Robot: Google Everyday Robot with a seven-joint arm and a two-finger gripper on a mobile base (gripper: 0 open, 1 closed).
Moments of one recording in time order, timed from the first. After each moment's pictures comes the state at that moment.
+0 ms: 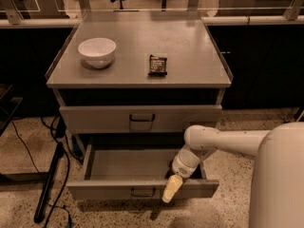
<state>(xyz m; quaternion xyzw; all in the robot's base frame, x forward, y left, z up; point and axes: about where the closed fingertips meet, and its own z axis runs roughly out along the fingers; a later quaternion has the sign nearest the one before) 0.500 -0.085 0.430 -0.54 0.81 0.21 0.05</state>
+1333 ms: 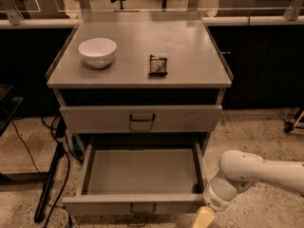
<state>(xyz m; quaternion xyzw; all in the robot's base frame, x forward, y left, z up) 0.375 -0.174 0.458 -0.47 0.86 0.20 0.00</state>
